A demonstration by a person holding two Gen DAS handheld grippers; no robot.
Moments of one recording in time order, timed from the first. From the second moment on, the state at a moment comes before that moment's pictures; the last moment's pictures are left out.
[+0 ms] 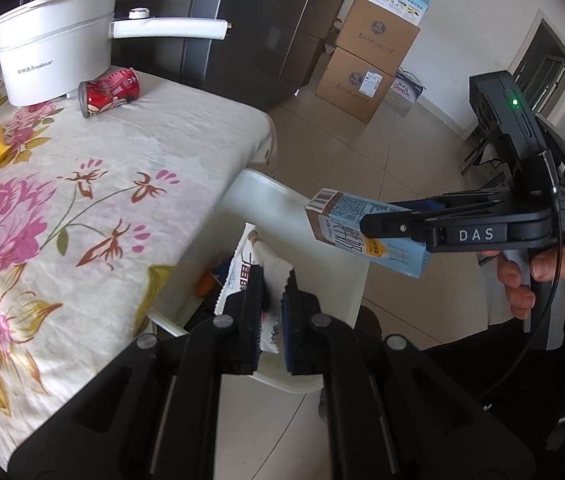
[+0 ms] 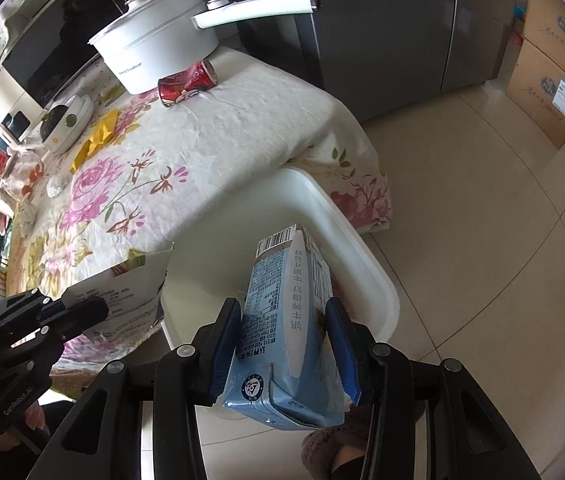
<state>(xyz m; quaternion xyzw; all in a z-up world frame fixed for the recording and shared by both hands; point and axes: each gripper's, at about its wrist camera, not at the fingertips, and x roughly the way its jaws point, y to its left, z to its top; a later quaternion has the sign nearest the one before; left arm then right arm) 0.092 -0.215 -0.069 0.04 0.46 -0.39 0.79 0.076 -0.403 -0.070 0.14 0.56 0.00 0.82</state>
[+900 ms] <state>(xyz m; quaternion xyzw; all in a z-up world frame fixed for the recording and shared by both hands) 0.111 -0.182 -0.085 0.10 0.50 -0.24 0.83 0.086 -0.392 -0.068 0.11 0.55 -0.03 0.82</state>
